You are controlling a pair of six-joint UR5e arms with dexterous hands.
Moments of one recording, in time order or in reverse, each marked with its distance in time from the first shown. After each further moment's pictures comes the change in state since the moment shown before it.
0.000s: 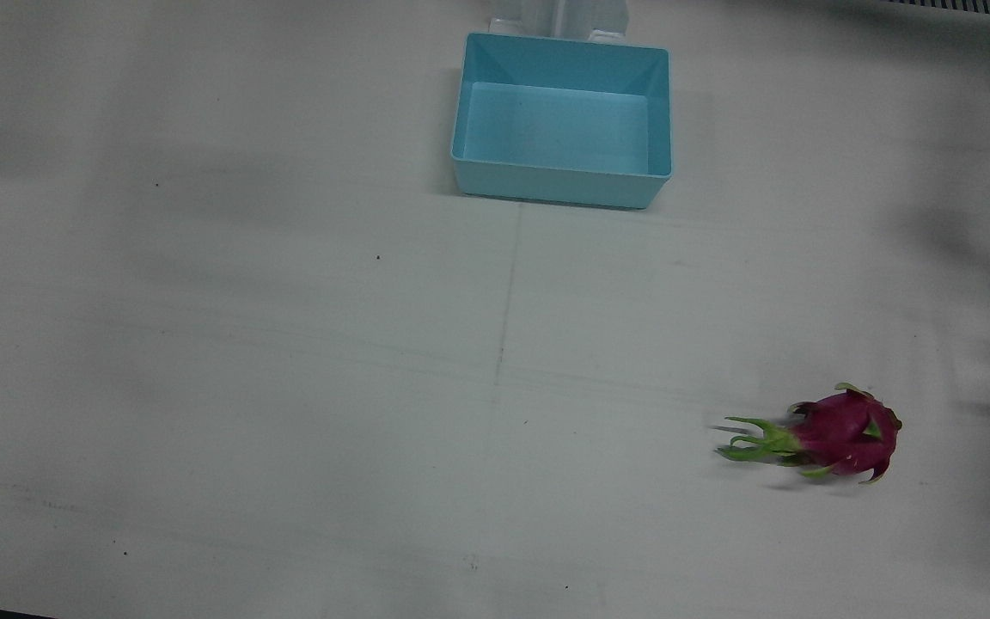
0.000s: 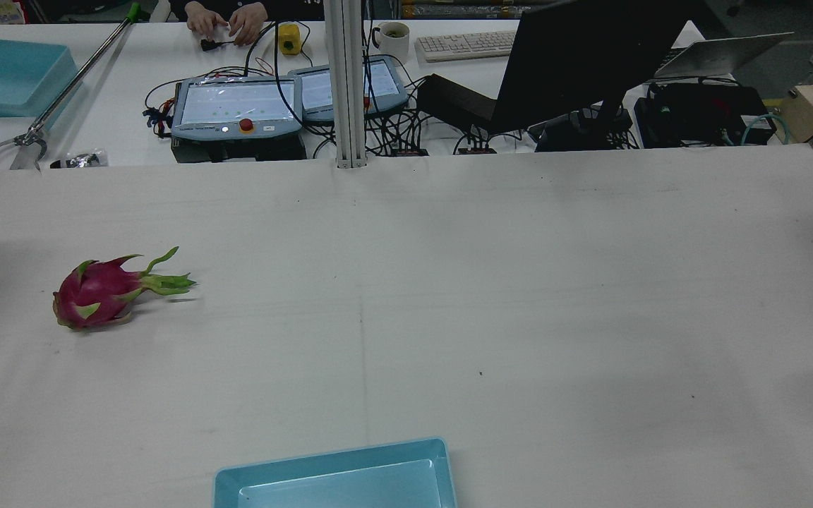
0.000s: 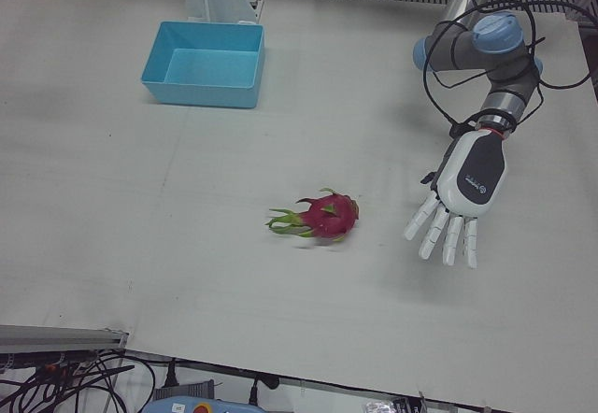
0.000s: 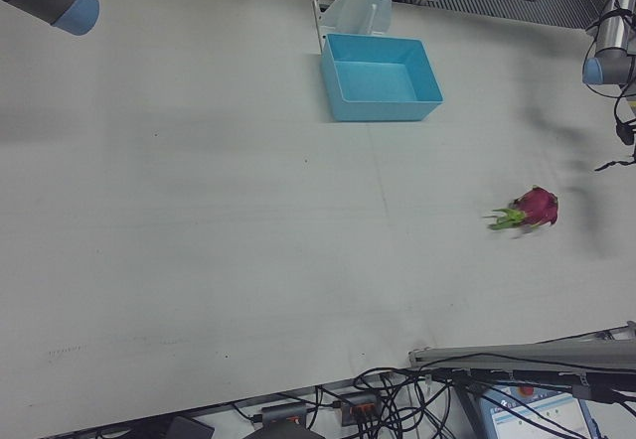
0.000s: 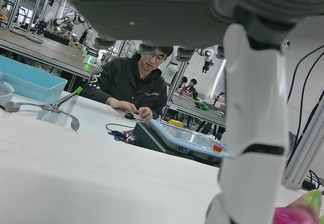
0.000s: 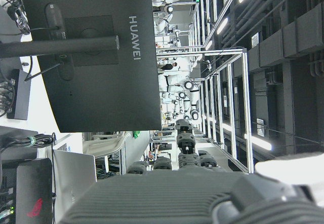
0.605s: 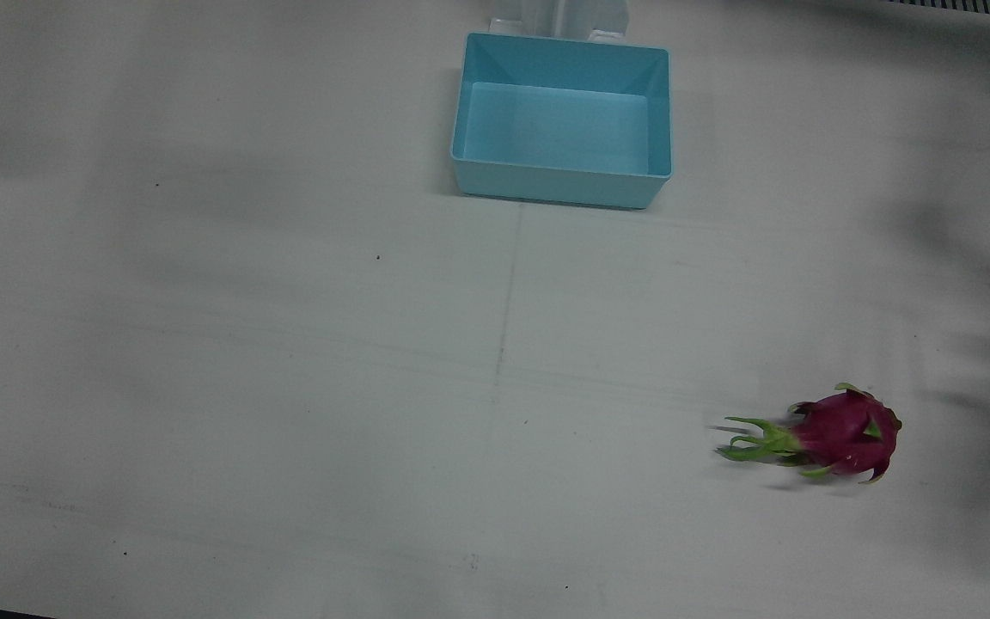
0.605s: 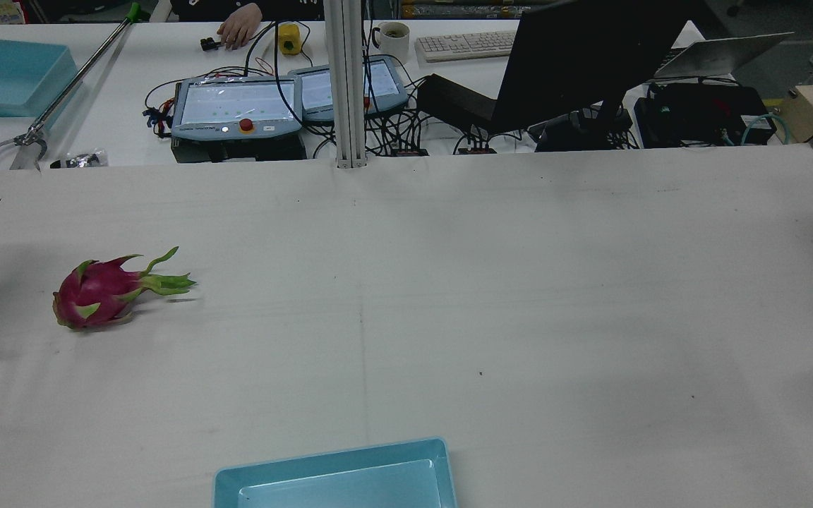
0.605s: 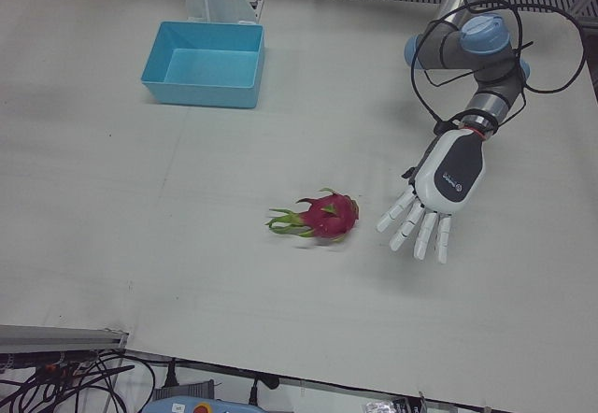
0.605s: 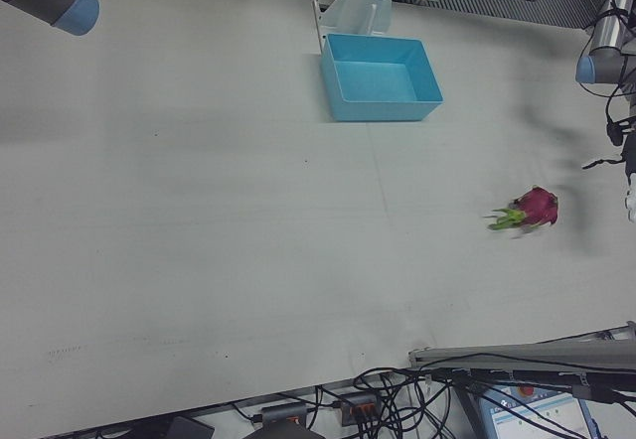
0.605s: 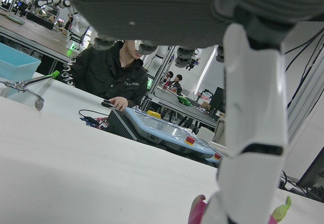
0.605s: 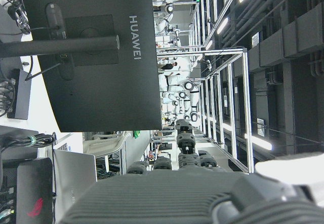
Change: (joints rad) left arm 0.049 -0.008 -0.020 -0.021 -0.002 -0.047; right arm 0.000 0.000 -0.001 0.000 0.000 0.000
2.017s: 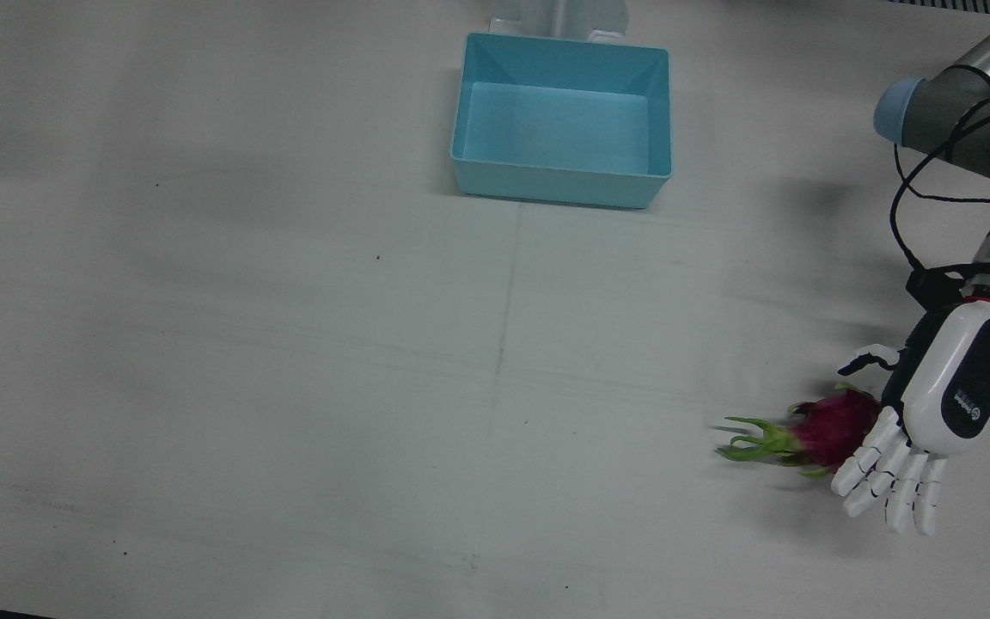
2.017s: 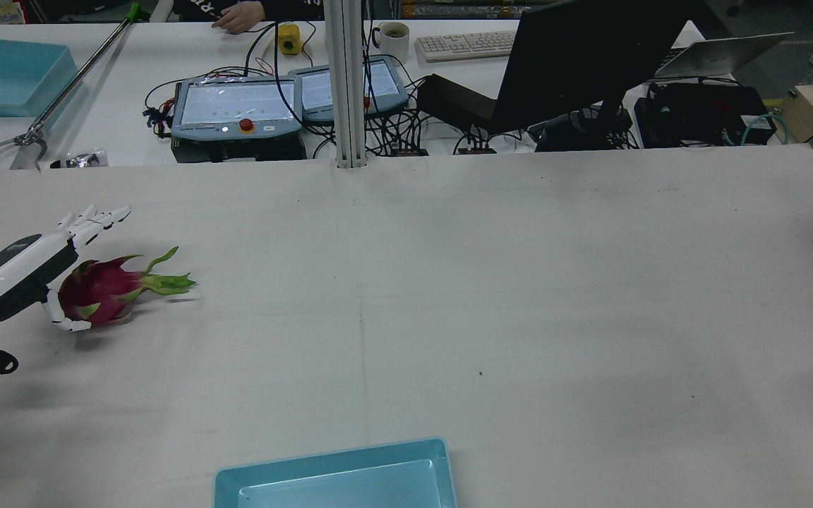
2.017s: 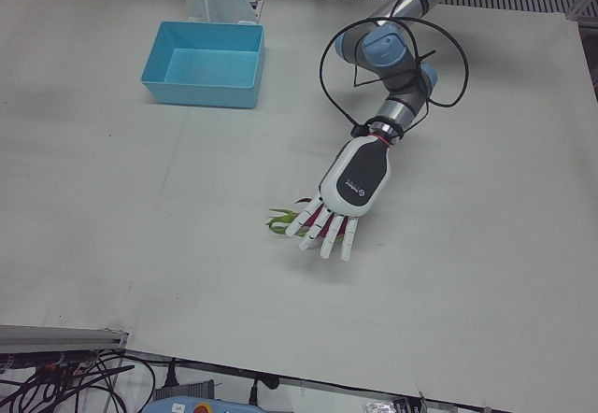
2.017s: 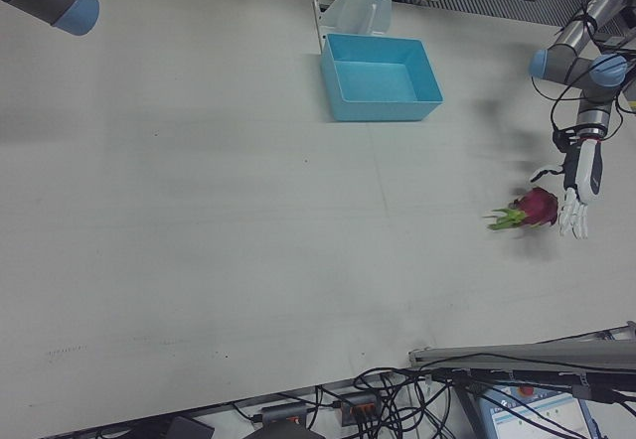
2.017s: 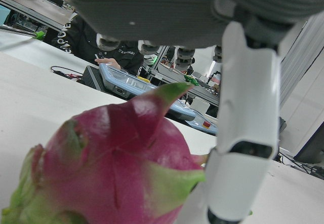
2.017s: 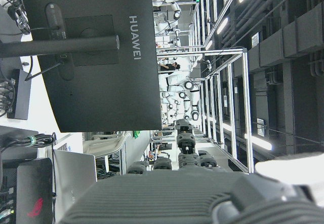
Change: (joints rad) left arm 0.266 -0.206 -0.063 0.340 -0.231 0.001; right arm 0.000 0.000 0.001 0.000 0.000 0.000
